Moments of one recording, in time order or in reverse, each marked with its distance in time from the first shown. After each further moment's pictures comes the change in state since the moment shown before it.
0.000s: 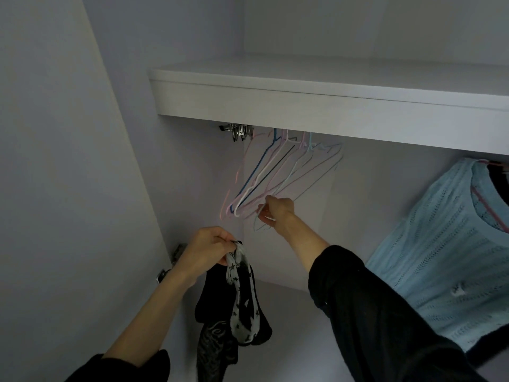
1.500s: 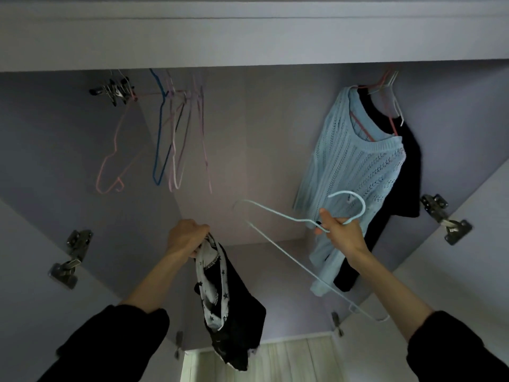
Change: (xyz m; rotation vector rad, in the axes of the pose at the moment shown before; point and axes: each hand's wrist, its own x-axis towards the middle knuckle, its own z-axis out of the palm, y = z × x) left_hand -0.003 -0.032 0.127 0.341 -0.084 -0.176; right_hand -0.123 0.106 -0.299 -0.260 0.436 -0.223
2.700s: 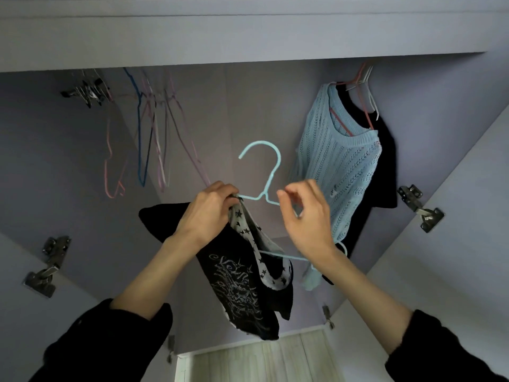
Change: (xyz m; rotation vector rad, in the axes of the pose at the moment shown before) left_hand -0.050 0.066 0.022 0.460 0.071 0.999; right_hand -0.050 -0.051 0.026 -0.214 0.233 -0.906
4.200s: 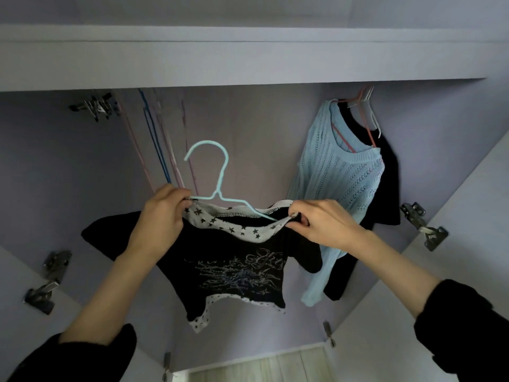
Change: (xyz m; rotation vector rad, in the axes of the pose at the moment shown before) left_hand -0.012 -0.059 -0.043 0.086 0.241 -0.022; right_hand 0.047 0.036 -0.031 -0.466 -0.636 -0.340
